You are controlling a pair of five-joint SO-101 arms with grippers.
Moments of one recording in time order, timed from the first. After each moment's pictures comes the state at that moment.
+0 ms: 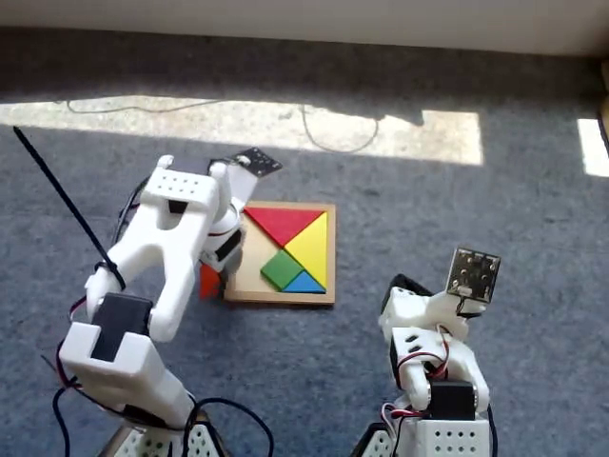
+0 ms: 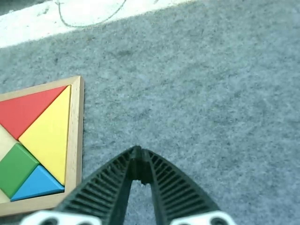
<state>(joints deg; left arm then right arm) 5.0 10.1 15.4 79.8 -19.7 -5.7 -104.3 96.0 54.0 -11.9</state>
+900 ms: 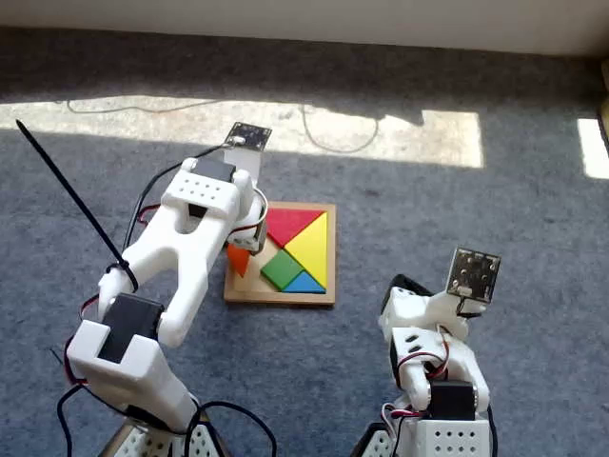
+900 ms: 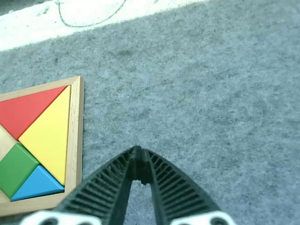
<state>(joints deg) 8.6 11.4 15.4 67.9 8.1 -5.7 -104.3 96.0 54.0 -11.9</state>
